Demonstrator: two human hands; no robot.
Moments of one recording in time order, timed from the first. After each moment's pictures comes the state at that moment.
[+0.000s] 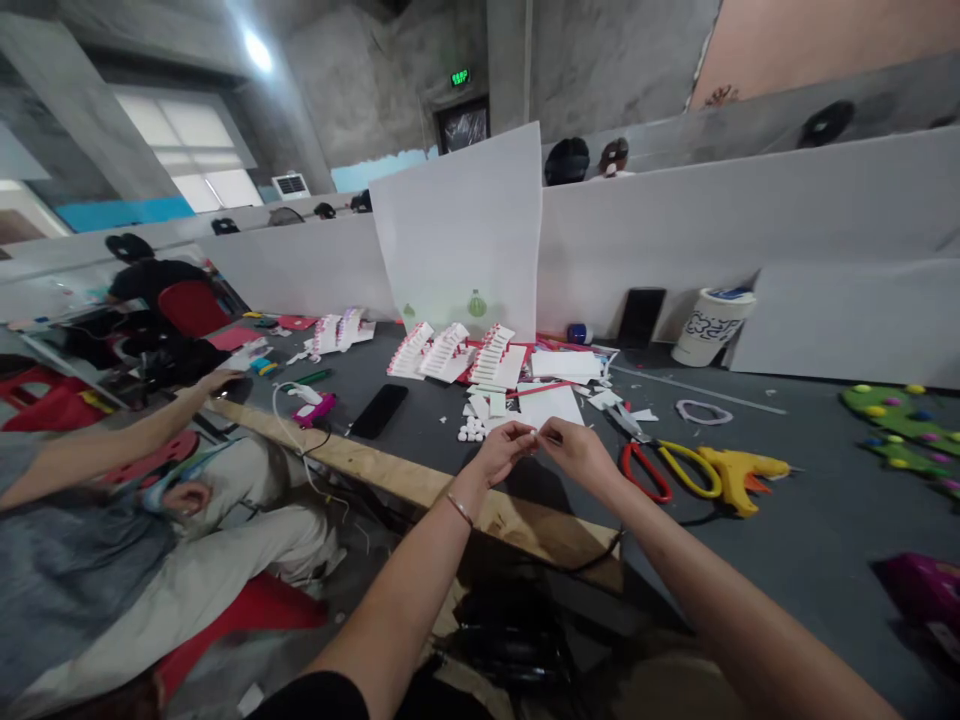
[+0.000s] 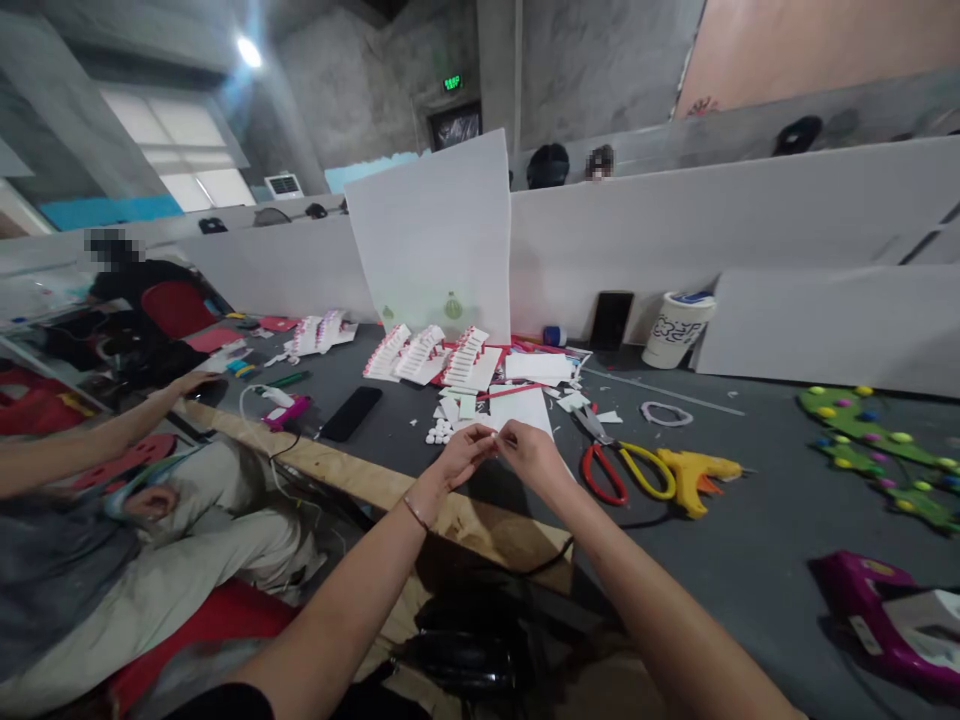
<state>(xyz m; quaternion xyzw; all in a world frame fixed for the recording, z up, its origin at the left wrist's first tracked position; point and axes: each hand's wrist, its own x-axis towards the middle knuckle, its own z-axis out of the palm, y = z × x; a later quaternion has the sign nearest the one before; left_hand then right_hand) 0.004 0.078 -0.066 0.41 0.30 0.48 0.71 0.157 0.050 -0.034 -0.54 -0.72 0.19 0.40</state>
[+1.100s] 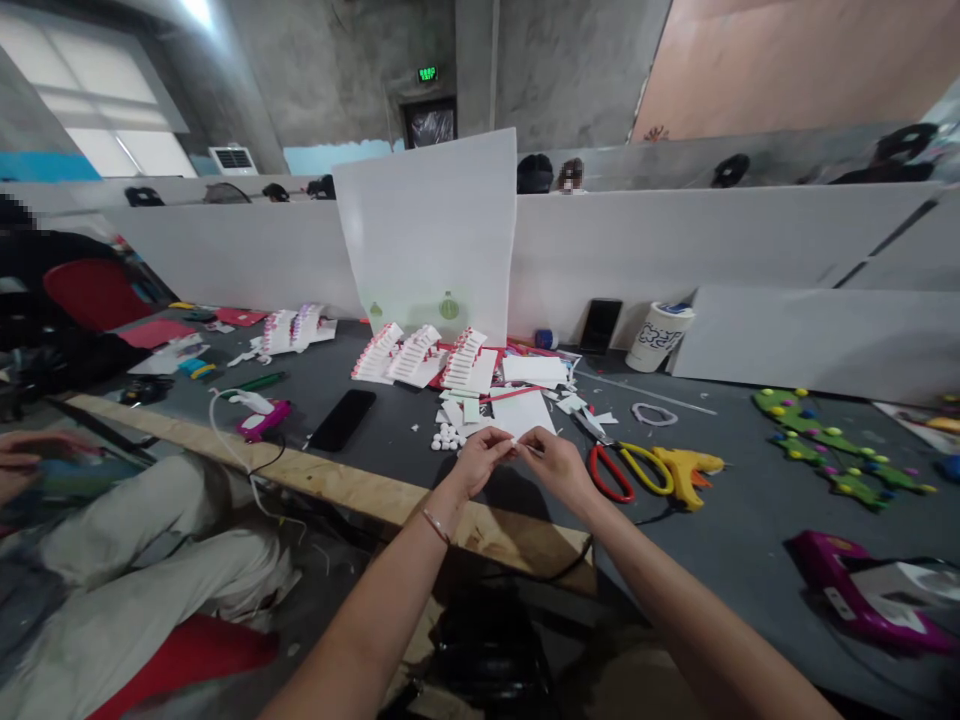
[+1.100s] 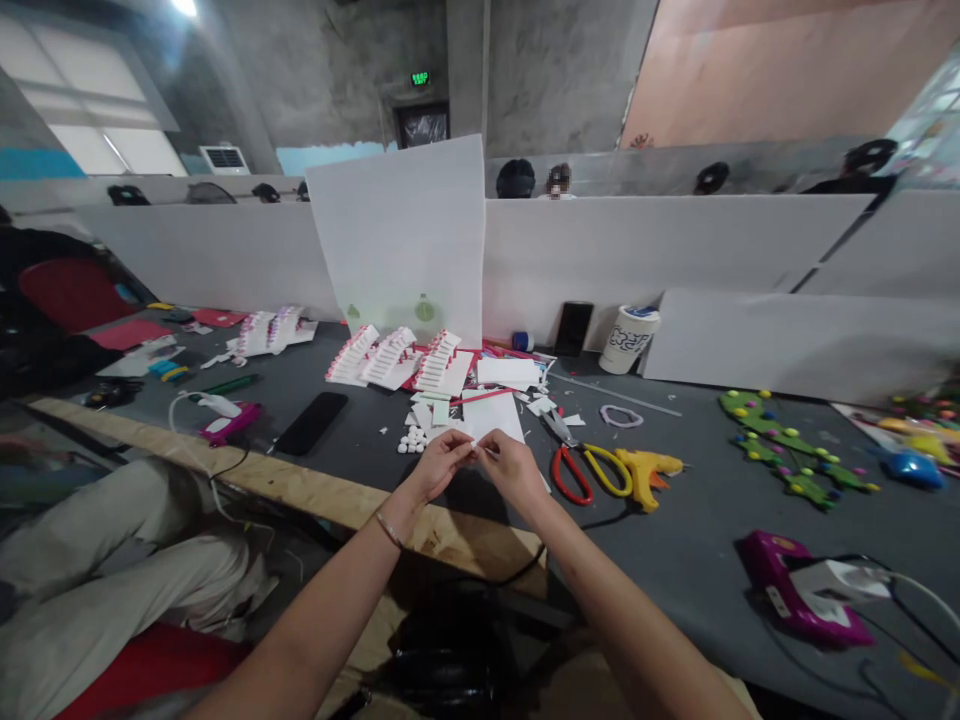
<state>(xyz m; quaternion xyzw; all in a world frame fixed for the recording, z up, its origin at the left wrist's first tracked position) 0.008 0.081 -0.065 0.41 0.29 0.49 0.71 0.156 0.046 -0.043 -0.55 -0.68 0.20 0.44</state>
